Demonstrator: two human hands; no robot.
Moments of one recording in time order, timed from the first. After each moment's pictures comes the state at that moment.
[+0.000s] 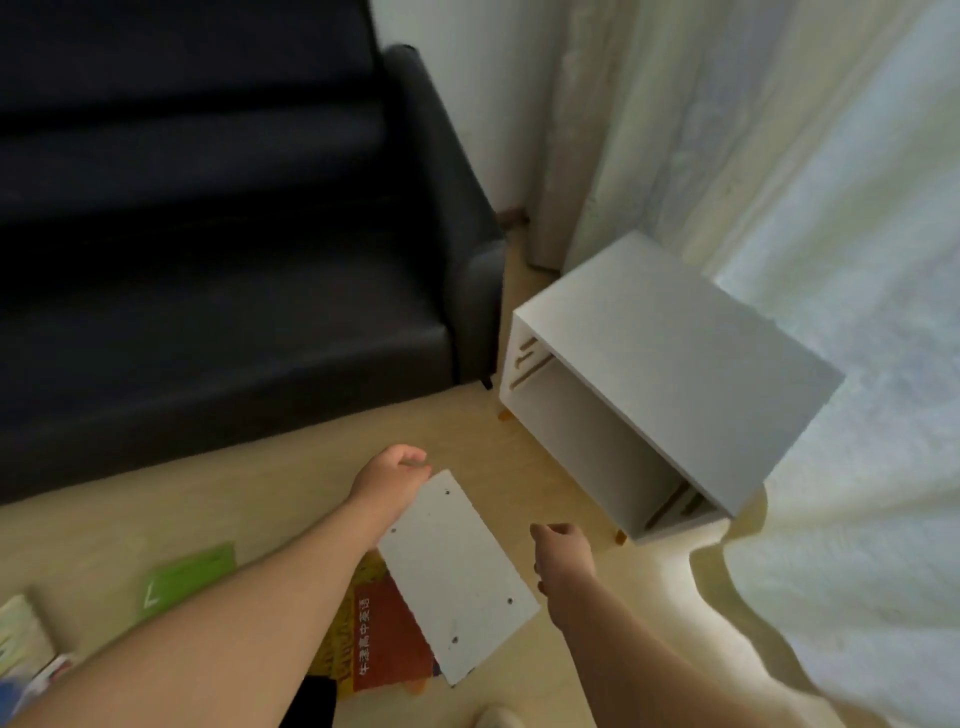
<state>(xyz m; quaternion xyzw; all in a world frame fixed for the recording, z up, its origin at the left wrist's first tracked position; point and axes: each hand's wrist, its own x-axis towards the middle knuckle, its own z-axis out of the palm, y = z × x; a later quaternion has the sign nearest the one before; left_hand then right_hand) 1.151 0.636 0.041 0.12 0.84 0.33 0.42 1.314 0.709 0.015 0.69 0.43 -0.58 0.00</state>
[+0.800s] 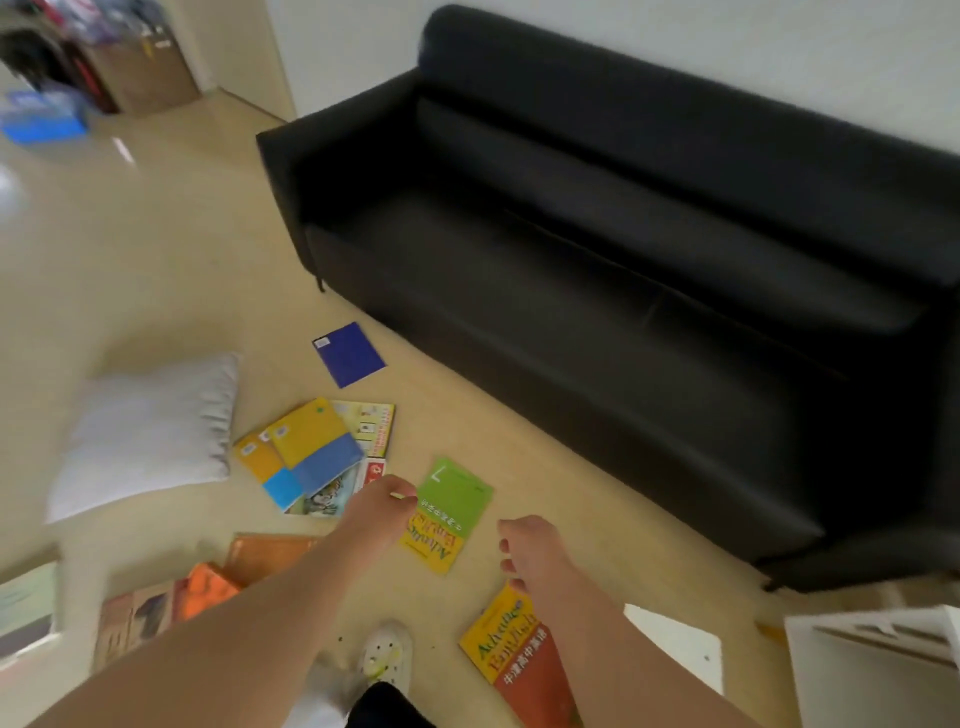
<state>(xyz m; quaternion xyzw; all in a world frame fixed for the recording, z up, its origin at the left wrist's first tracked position) 1.062 0.204 0.096 -0.29 0.80 0.48 0.21 1.077 0.376 0.112 0.31 0.74 -0.50 0.33</state>
